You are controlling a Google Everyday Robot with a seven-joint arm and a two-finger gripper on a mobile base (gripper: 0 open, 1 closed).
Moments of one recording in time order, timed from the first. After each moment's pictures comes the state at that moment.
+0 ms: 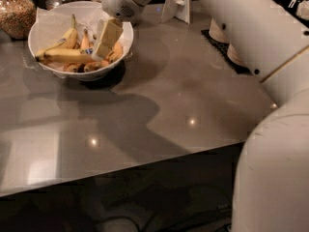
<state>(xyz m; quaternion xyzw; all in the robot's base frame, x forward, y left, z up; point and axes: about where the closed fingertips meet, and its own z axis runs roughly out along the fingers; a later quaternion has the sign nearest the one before) 0.648 0.148 0.982 -0.74 0.51 0.16 0.40</state>
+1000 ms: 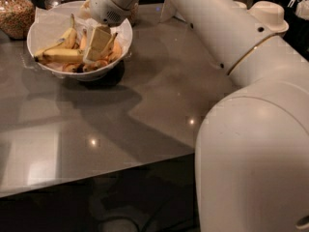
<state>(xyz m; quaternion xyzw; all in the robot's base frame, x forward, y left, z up) 0.663 0.179 0.950 -0.76 0.52 0.16 0.35</state>
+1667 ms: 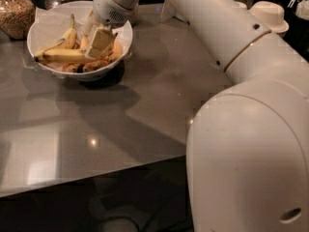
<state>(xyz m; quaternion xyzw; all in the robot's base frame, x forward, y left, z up) 0.661 0.168 0.939 -0.76 0.55 0.16 0.30</state>
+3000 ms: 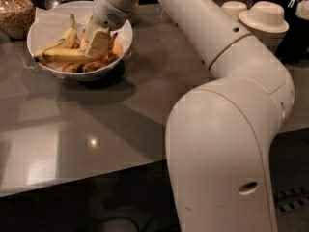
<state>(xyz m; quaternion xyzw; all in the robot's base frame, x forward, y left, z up) 0.681 0.173 0.920 -0.76 0.56 0.17 0.28</state>
